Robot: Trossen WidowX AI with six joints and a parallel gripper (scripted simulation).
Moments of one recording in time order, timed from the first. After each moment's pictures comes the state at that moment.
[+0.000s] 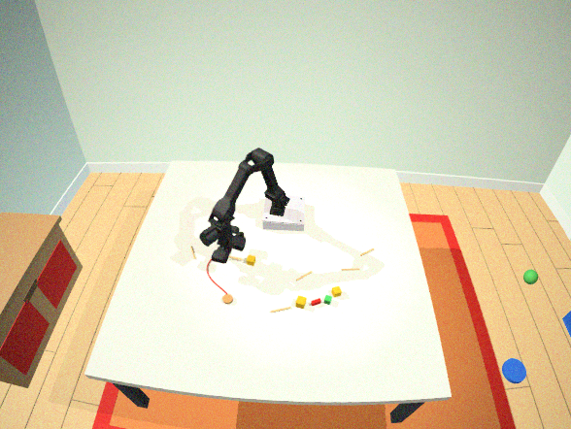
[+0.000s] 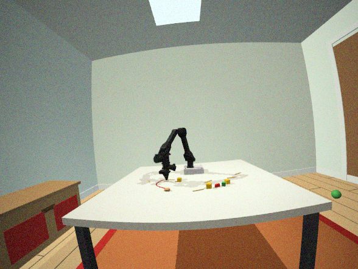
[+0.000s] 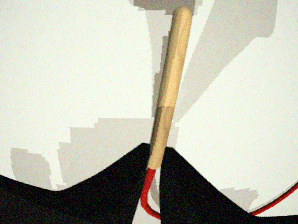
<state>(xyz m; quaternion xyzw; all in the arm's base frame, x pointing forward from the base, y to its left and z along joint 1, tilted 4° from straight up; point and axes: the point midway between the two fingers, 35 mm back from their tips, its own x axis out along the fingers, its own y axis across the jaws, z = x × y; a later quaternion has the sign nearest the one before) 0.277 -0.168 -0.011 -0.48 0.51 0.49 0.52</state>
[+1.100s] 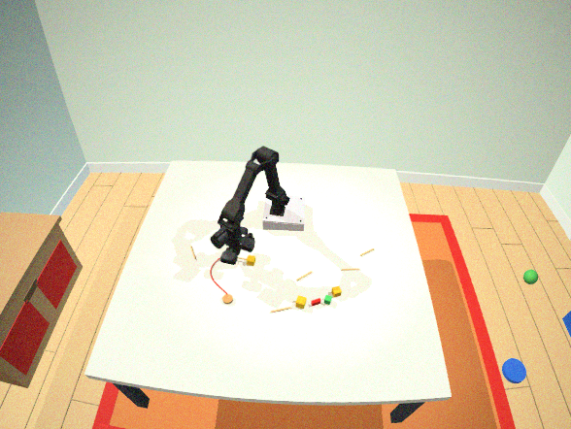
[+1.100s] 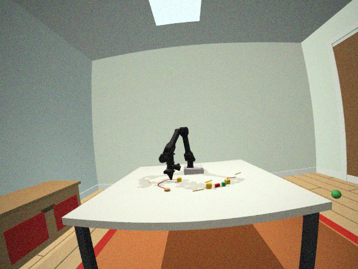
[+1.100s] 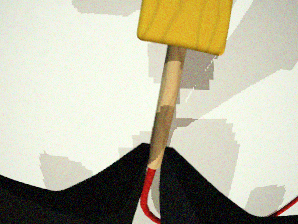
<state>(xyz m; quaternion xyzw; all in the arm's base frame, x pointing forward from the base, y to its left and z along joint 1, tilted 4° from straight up) 0.277 -0.131 -0.010 -0.48 0.51 0.49 0.52</state>
